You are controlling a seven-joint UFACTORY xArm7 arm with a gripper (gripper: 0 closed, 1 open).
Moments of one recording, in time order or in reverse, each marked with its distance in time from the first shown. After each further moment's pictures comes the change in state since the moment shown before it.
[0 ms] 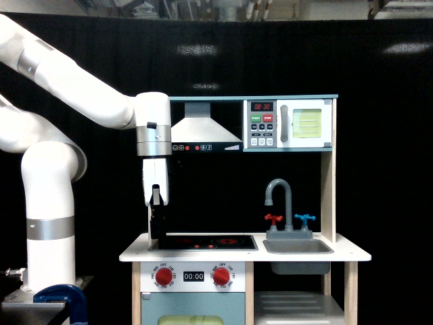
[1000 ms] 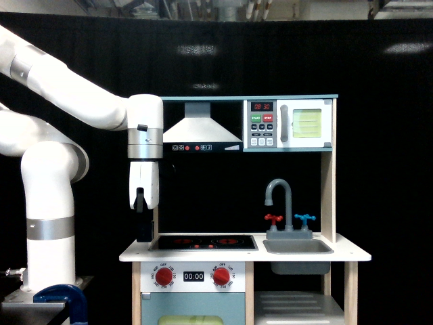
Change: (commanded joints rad) arm -0.073 -0.111 0.053 -0.058 0.032 0.121 0.179
